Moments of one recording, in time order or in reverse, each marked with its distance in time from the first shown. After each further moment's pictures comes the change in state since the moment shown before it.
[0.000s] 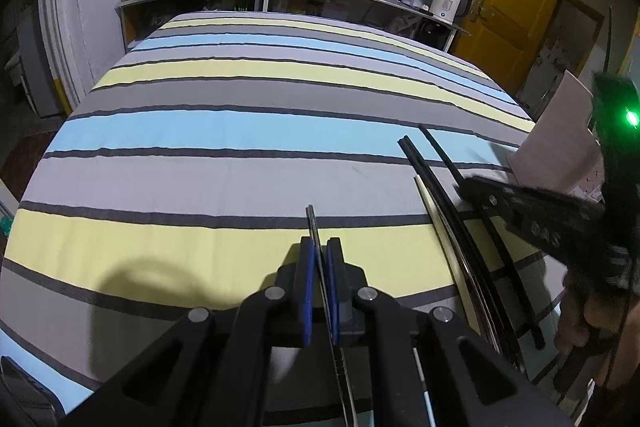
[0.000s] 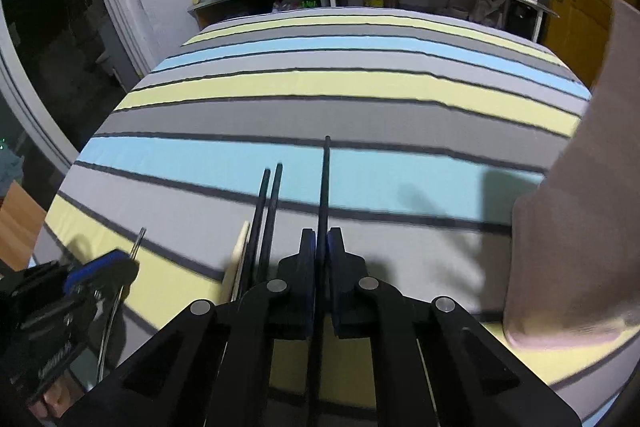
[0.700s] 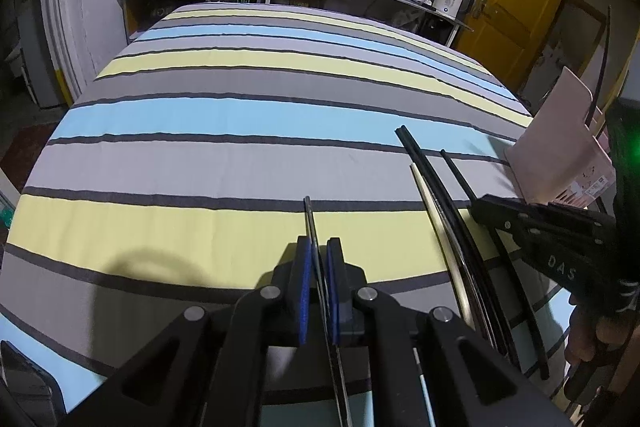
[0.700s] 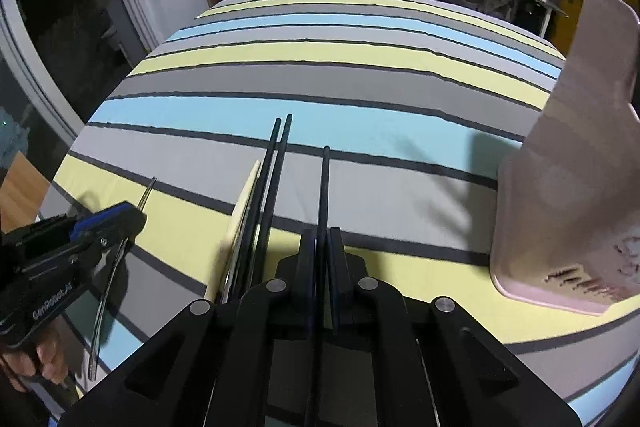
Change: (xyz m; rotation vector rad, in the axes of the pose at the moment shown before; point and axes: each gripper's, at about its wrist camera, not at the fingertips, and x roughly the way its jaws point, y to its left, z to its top) left arm -0.005 -0.004 -0.005 -0.013 0.032 0.007; right arm -0.016 0.006 -0.021 -0.054 0.068 0.003
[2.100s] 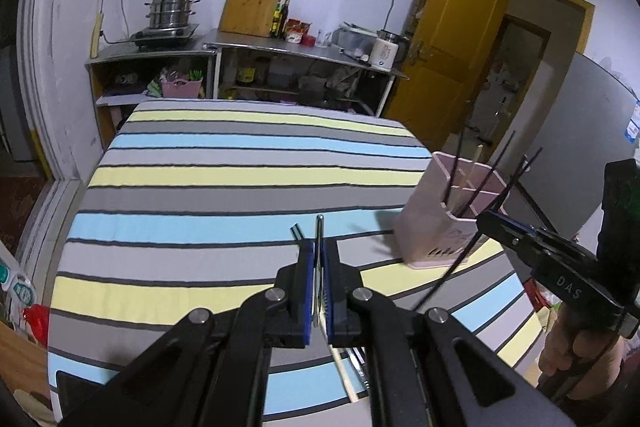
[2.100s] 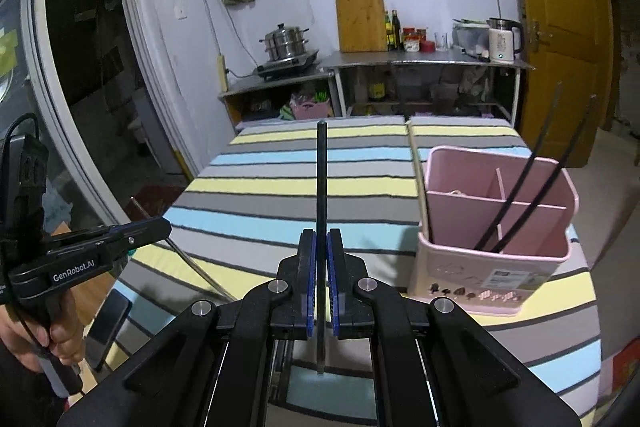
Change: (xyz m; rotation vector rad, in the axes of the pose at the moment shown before) left arm -0.130 -0.051 0.048 0.089 -0.184 -0.167; right arm -0.181 -0.020 -0.012 0.080 -0.375 0.062
